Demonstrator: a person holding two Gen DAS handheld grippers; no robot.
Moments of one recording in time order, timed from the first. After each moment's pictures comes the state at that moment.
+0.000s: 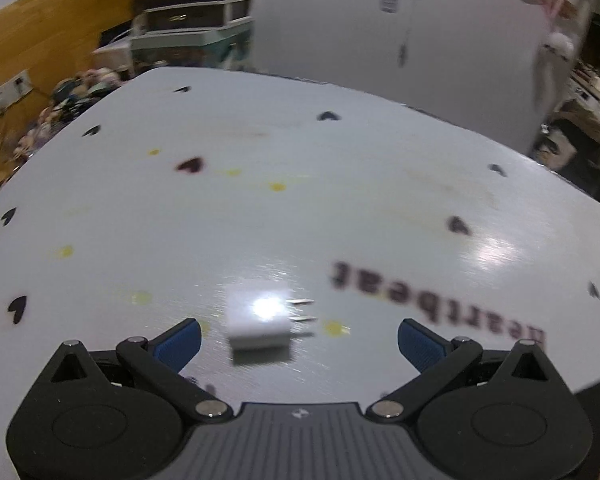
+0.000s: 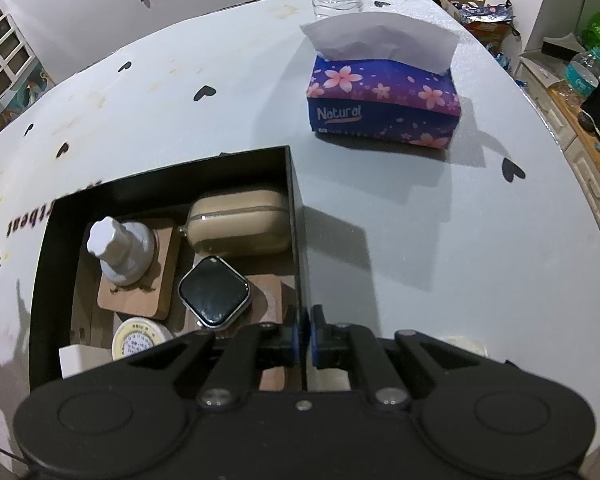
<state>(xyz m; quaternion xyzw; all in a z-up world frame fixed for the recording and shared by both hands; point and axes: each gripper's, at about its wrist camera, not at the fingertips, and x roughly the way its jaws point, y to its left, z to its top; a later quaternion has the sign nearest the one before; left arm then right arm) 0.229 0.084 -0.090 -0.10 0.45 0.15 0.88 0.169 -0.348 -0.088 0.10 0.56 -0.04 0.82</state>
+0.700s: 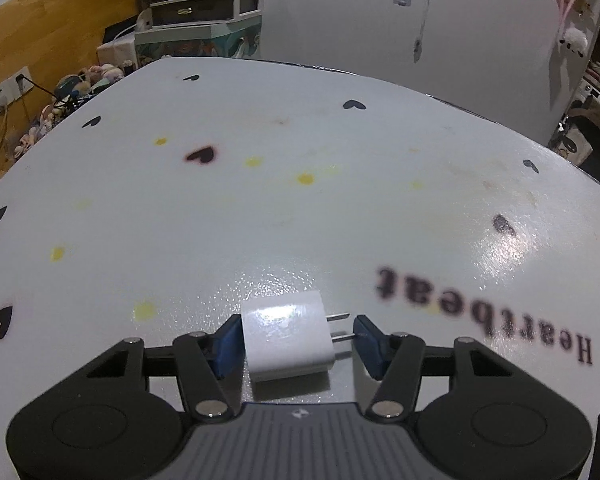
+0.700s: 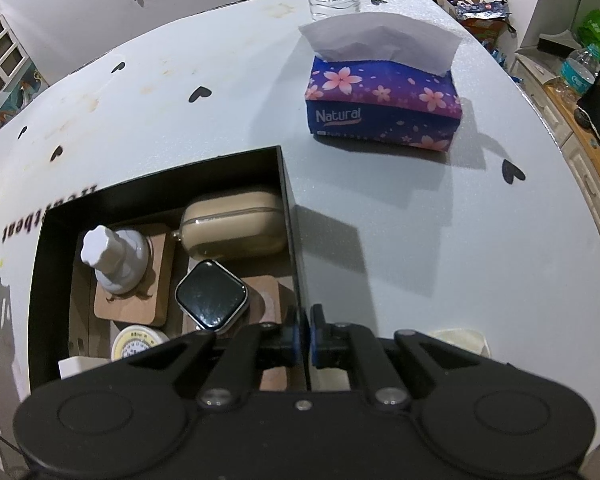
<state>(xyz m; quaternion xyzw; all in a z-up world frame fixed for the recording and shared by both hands) 0.245 0.105 -0.122 -0.09 0.45 0.15 0.88 0.175 -0.344 -0.087 0.10 0.56 -0.04 0.82</state>
